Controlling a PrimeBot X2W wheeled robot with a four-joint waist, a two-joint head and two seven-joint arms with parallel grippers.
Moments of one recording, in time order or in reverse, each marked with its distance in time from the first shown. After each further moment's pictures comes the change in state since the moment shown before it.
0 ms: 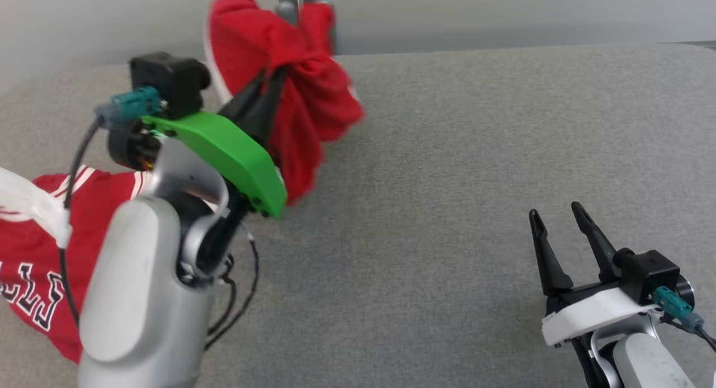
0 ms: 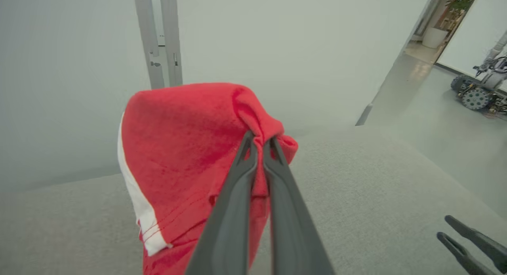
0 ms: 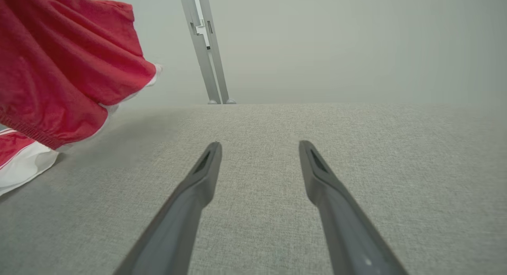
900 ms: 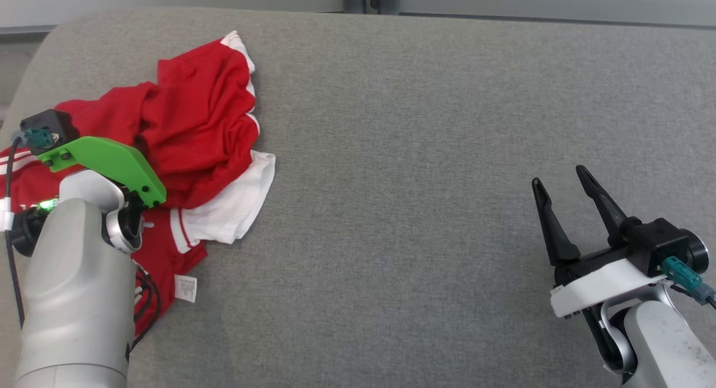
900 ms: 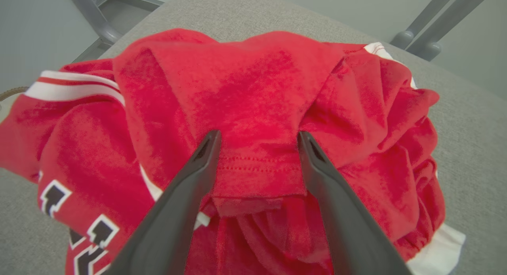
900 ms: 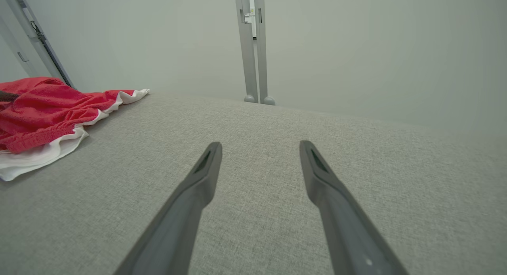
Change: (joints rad) left arm -0.197 0.043 0.287 0.877 0.117 0.185 -0.215; right arm -0.085 -0.092 0.057 -0.023 0.000 0.000 0.000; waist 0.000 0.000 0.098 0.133
